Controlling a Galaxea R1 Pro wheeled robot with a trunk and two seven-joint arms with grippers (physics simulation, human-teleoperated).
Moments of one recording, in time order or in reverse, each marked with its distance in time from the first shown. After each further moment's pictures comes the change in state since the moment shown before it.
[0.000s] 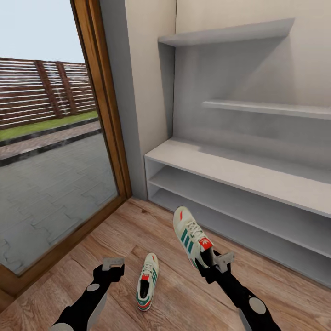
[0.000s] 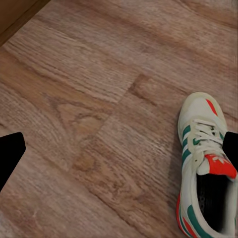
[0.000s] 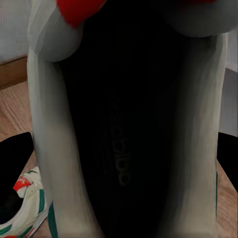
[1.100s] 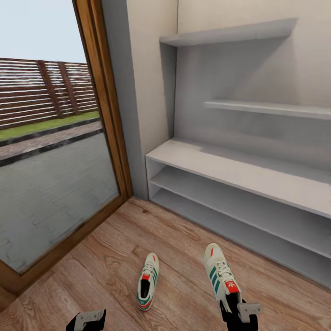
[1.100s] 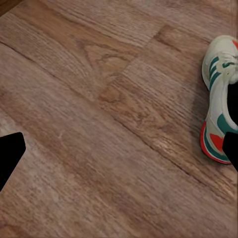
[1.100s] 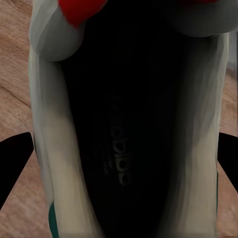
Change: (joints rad) left arm 0.322 0.052 0.124 -0.023 0.012 -0.331 -0.110; right arm 0.000 0.017 -0.095 0.591 0.001 -0.341 -0.310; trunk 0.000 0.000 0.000
